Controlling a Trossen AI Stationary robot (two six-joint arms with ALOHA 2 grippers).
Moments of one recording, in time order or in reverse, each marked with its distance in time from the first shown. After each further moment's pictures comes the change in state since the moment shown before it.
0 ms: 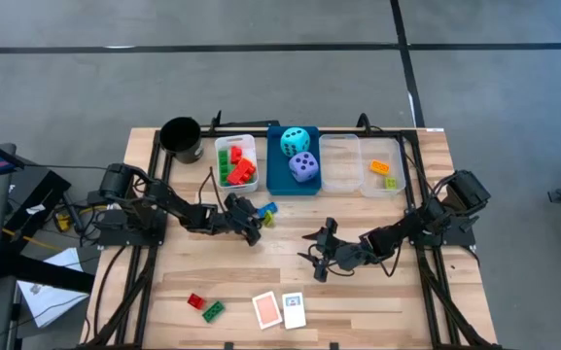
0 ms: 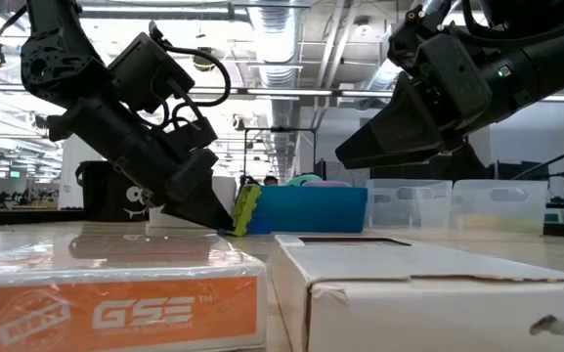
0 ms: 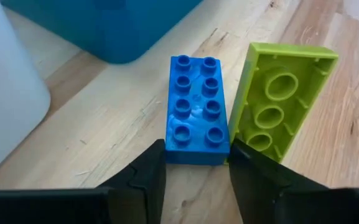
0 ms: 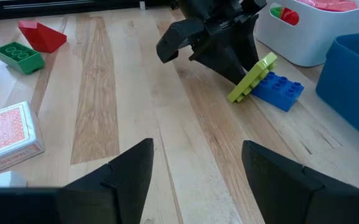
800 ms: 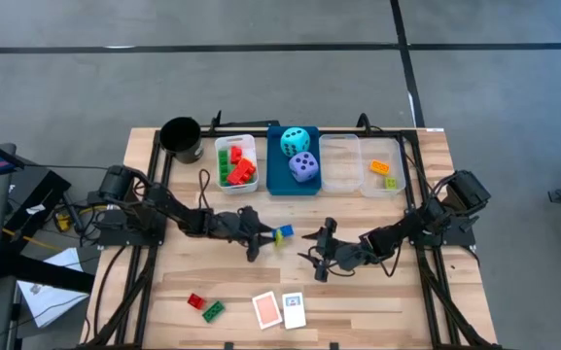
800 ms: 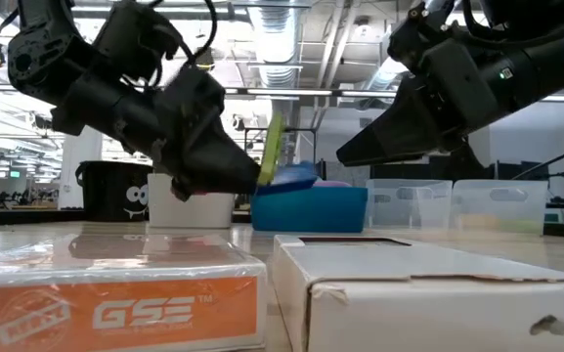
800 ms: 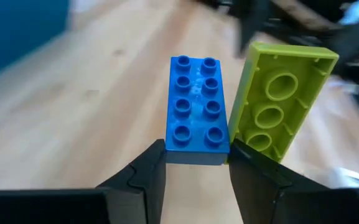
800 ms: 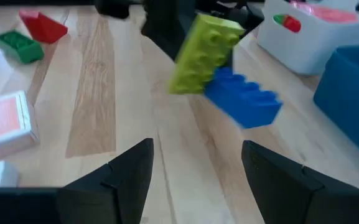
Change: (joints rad) left arm -0.065 0.002 -0.001 0.320 0.280 -0.004; right arm 0.003 0.000 0.000 0.003 0.000 -0.078
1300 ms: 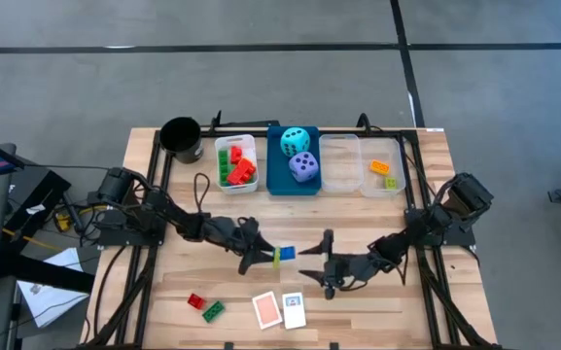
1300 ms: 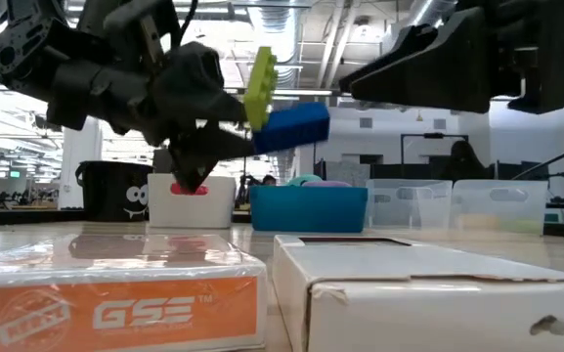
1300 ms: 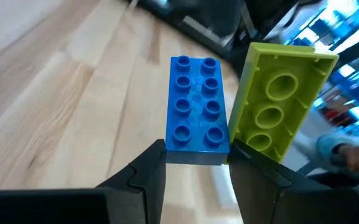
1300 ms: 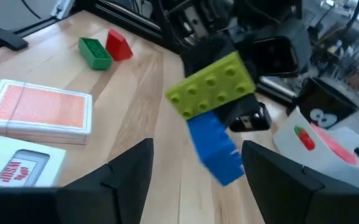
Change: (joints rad) left arm -0.062 0.000 0.001 0.145 0.229 -0.111; right arm 0.107 0.000 0.001 0.224 0.007 -0.544
